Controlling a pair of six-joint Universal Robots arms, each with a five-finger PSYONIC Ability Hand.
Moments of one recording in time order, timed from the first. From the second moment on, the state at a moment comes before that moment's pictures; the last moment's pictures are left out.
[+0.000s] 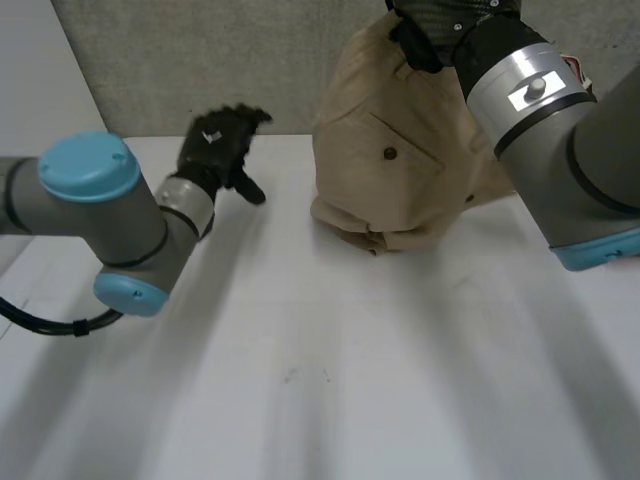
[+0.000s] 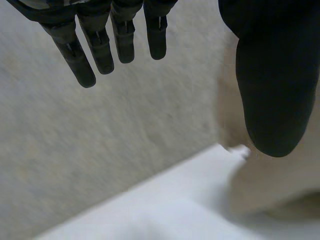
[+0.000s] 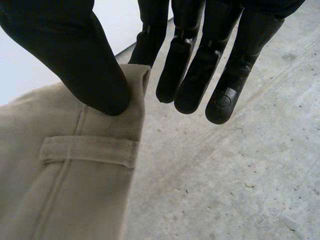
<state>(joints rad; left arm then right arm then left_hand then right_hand) 4.29 -2.24 -1.18 3.48 -1.44 3.17 2.08 -1.27 1.17 -0.36 1.31 2.71 0.29 0.28 0.28 0.28 0.09 0.99 1.17 1.18 1.19 0.99</state>
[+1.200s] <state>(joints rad) 4.30 -2.02 -1.31 3.48 -1.64 3.22 1.88 -1.52 1.36 -0.14 1.22 2.90 1.17 1.20 1.19 1.20 0.97 0.99 1.17 1.18 1.19 0.99</state>
